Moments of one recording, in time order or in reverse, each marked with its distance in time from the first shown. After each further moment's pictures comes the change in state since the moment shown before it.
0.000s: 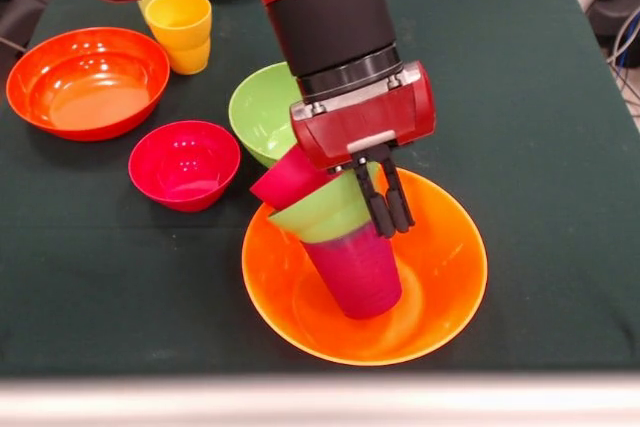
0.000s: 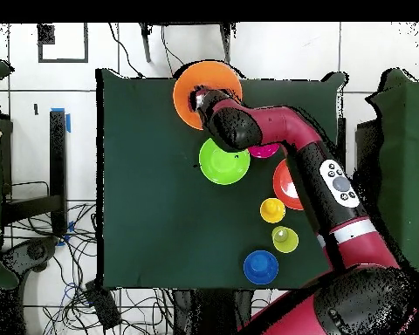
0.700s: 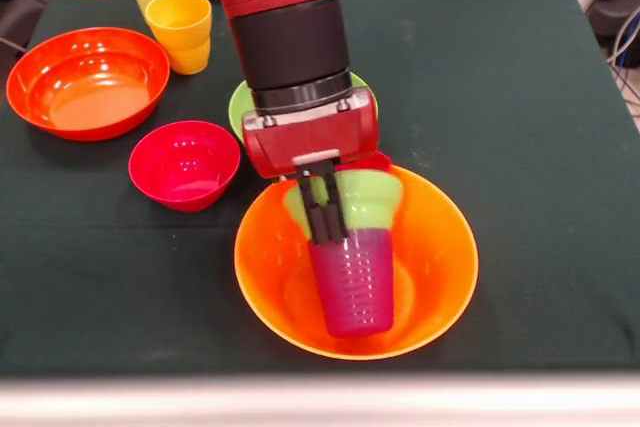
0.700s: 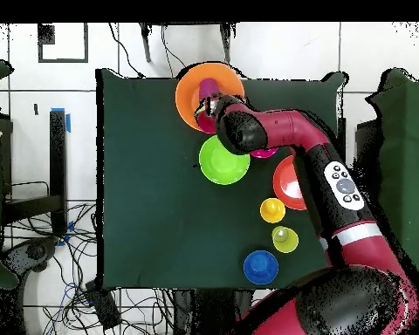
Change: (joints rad) arm 0.062 -0.052 -0.161 -0.035 -0.002 0.000 0.000
